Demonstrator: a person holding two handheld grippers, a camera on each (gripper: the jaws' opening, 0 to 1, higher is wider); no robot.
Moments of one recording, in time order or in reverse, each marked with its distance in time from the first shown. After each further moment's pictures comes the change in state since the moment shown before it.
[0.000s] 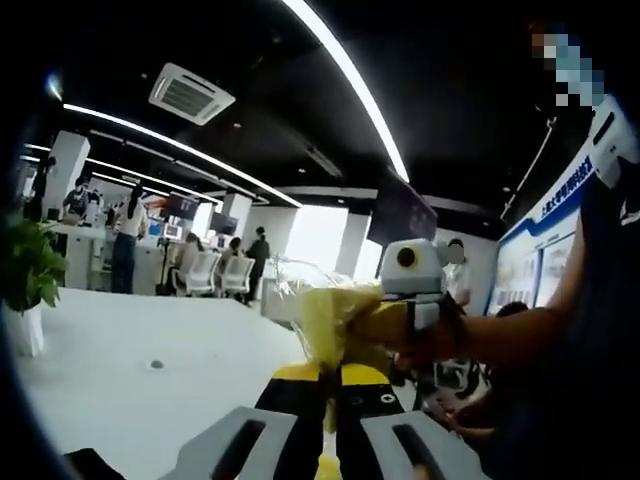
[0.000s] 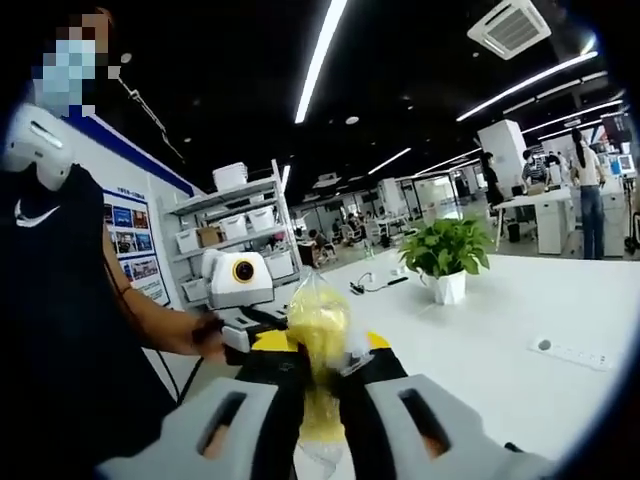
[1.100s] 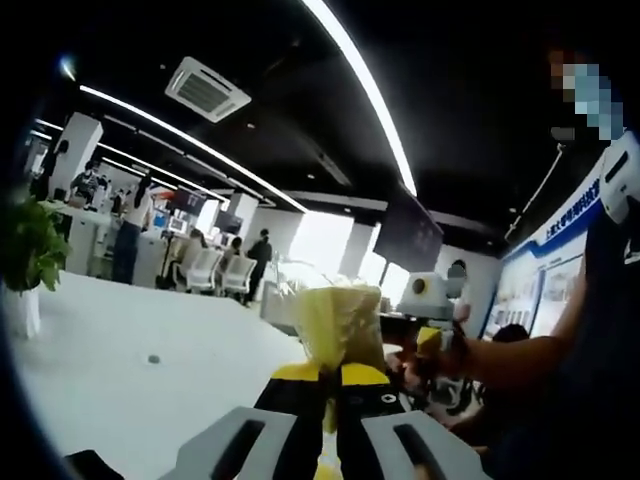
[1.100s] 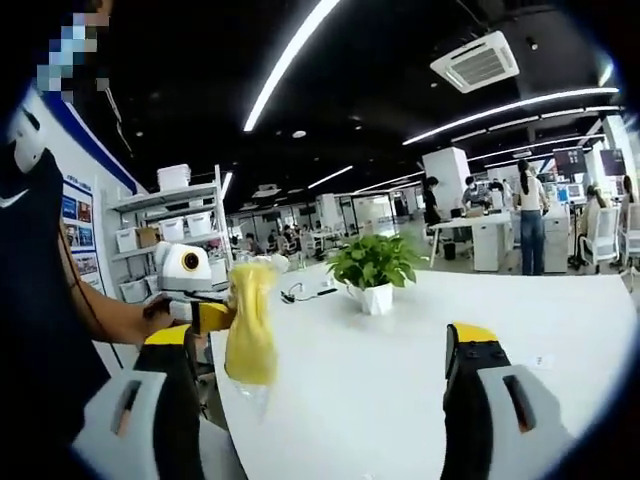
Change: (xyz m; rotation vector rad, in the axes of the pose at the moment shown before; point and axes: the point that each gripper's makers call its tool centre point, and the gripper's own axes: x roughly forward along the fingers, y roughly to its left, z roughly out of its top) left arm -0.001 0.013 0.009 -0.074 -0.016 0.012; right arm -0.050 -0.052 0.000 -0.047 -0.022 -0.283
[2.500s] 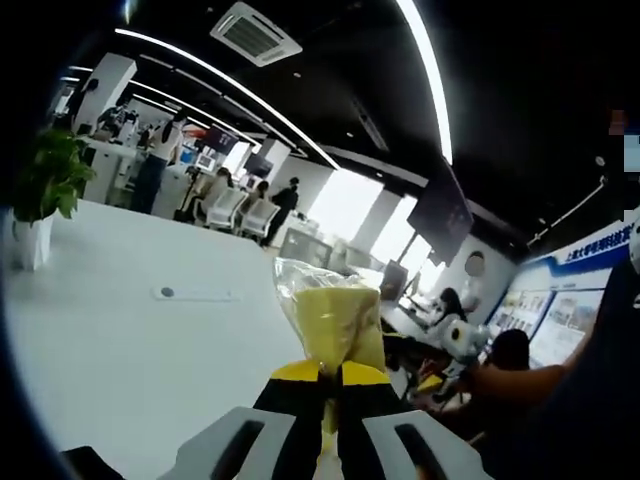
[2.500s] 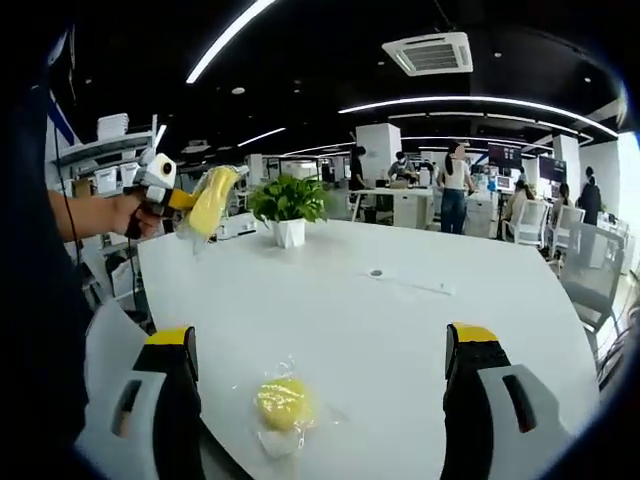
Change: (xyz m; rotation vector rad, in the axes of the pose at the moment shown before) left arm -0.007 0.036 -0.040 -0.194 0.193 0.076; right arm -0.140 -0.058 -0.129 -0.068 0.174 -0.362
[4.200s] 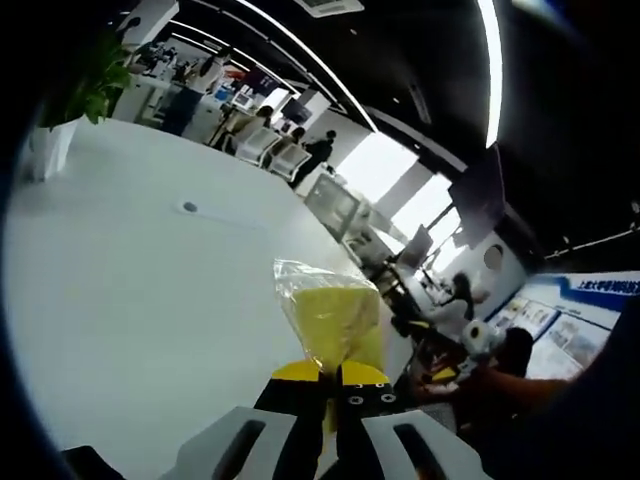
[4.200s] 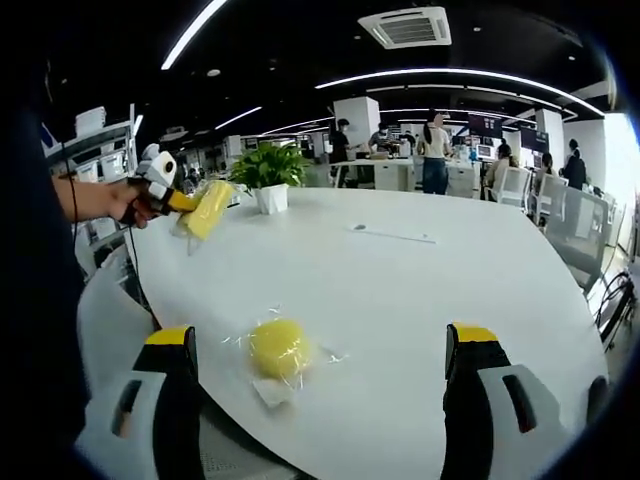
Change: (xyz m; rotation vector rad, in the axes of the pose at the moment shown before) left arm 0.009 0.060 -0.080 -0.208 0.197 0.061; right arm -0.020 -0.004 -0.065 0.070 0.100 -0.070
